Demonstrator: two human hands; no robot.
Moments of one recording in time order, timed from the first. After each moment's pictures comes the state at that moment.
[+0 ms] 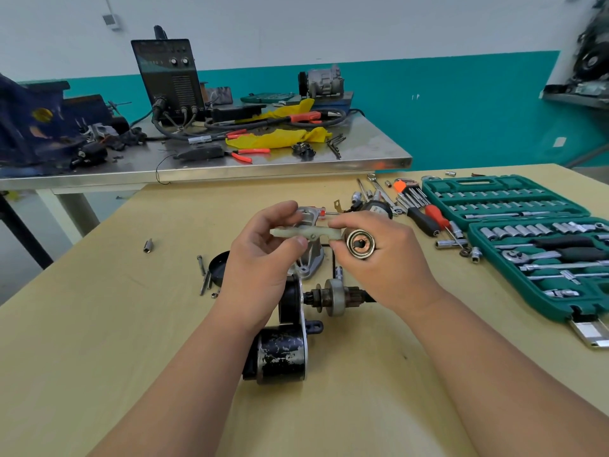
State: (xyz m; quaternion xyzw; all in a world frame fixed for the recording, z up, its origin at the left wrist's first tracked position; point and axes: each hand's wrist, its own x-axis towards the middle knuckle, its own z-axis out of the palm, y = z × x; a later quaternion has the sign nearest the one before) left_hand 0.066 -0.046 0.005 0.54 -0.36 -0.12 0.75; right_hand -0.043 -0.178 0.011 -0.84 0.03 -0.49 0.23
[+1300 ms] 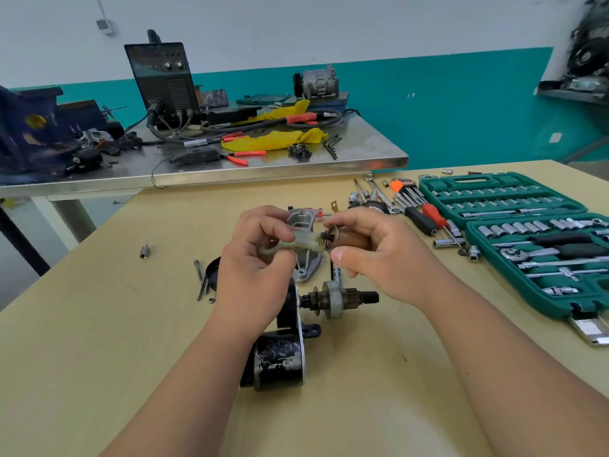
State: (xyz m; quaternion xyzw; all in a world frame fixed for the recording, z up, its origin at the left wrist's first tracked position) left_hand 0.057 -0.042 0.011 0.60 -0.42 0.04 0.68; right_hand -0.054 -0.187 0.025 -0.82 0.06 -0.26 0.50
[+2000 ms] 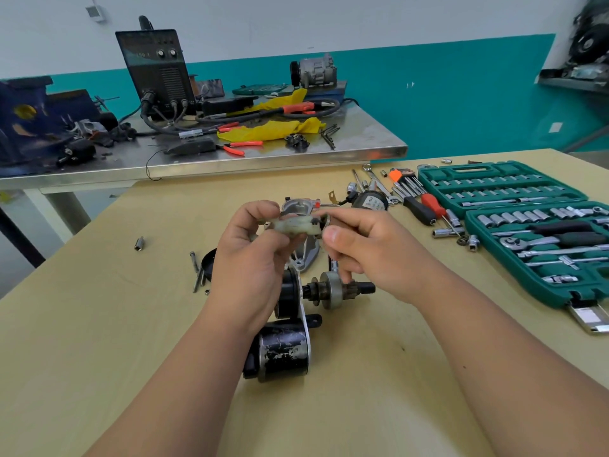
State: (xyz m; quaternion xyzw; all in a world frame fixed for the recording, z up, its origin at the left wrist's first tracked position) left_hand 0.053 -0.049 0.015 0.43 -0.30 -0.19 0.83; right_hand -0.048 -0.182 0.021 -0.80 0.03 -0.20 0.57
